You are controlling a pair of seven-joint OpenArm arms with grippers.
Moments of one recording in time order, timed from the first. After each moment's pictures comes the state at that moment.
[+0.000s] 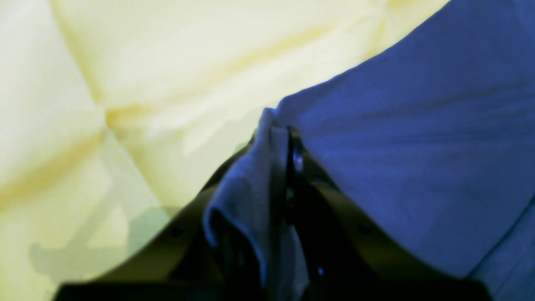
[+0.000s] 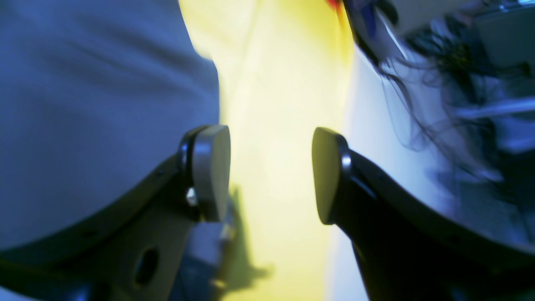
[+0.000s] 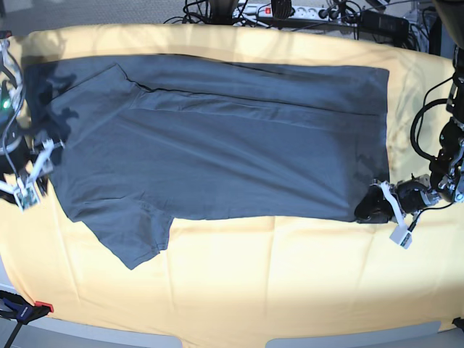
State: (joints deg) left arm -32.7 -47.3 36.4 55.8 -61.6 -41.3 25.9; right arm -8.3 47.0 4.0 111.7 14.2 4.6 -44.9
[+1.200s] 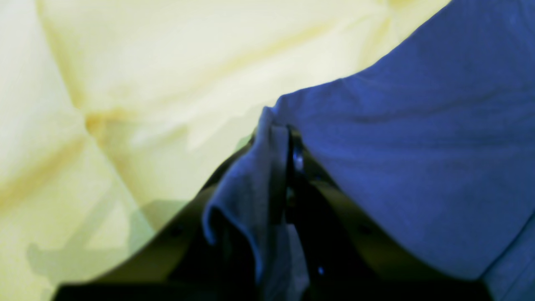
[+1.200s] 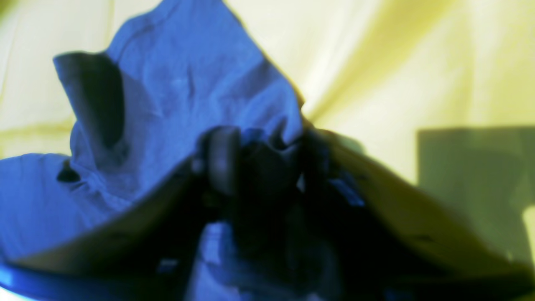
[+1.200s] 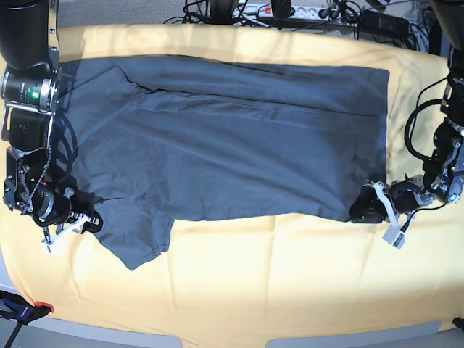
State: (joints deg) left arm -32.7 -45.5 36.4 55.7 -60.0 -40.9 25.9; right arm 35.9 24.2 4.7 34.5 36.2 36.5 -46.0
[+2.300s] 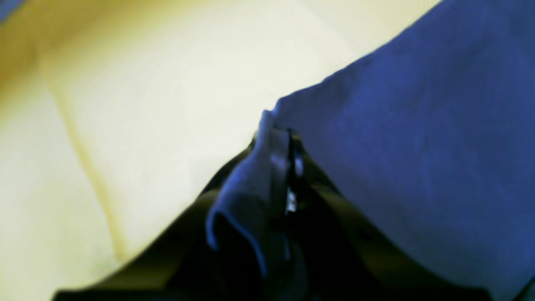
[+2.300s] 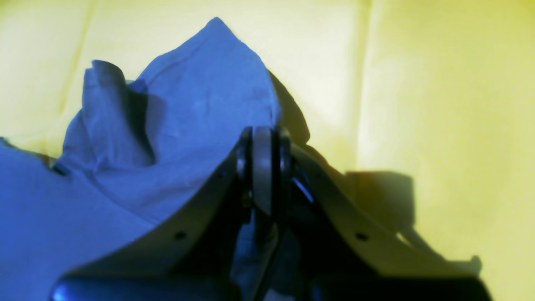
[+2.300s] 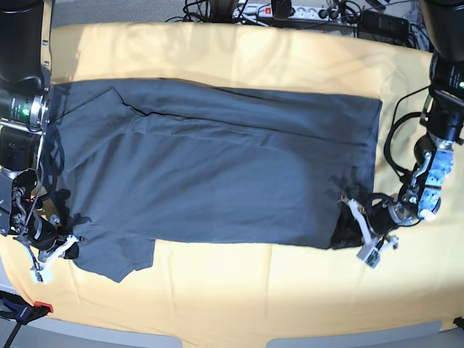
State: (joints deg) left arm -36.8 -38.3 36.4 55.6 -38.5 -34.6 11.6; right arm 42.6 25.8 4.3 34.2 17.5 32.2 -30.3
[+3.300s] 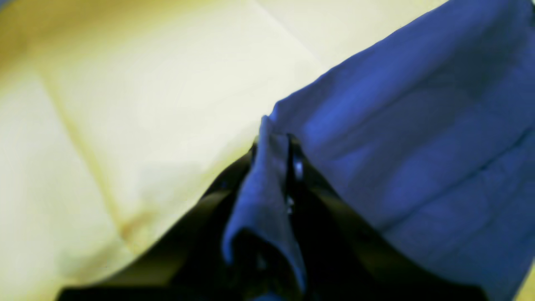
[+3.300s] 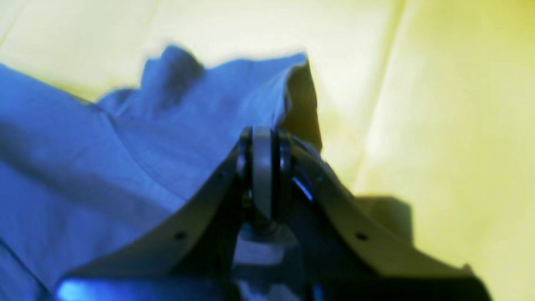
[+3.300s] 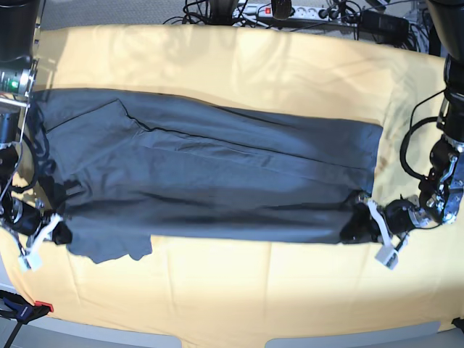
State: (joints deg) left arm -37.0 -43.1 36.4 56.8 -56.4 -43.7 26.0; right arm 32.1 32.6 4.2 50.9 32.8 40.3 -43.8
